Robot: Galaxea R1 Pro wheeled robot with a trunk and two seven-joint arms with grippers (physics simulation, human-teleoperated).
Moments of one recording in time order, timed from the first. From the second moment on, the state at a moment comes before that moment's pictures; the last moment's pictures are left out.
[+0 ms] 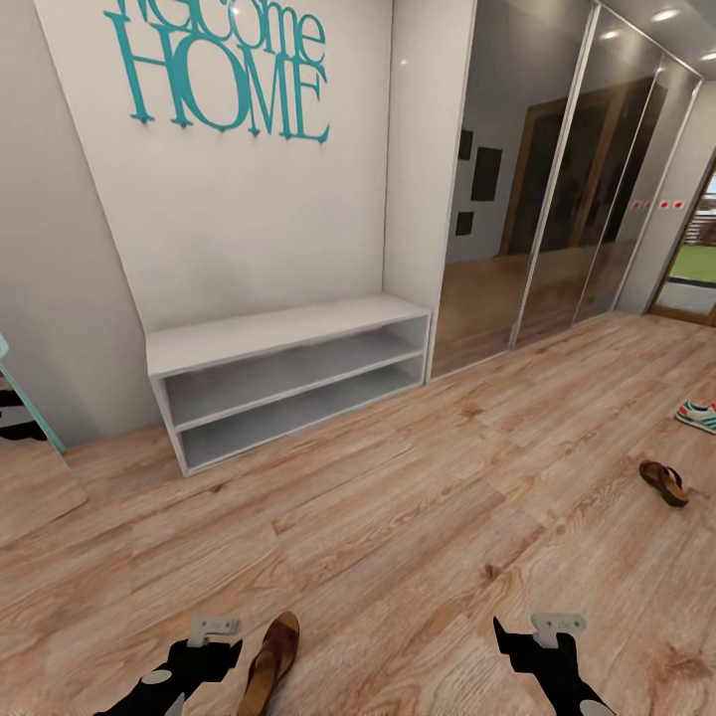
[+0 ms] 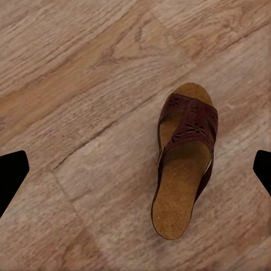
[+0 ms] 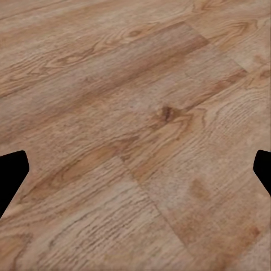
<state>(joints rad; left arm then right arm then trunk) -0.49 0.09 -0.01 -0.24 0.00 -0.08 -0.08 -0.16 -0.13 0.00 -0.86 -0.07 -0.05 0.00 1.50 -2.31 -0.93</state>
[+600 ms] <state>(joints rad) -0.48 0.09 -0.01 -0.24 0.00 -0.08 -0.09 -0.16 -0.13 -0.01 -0.86 -0.07 -0.05 0.00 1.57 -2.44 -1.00</state>
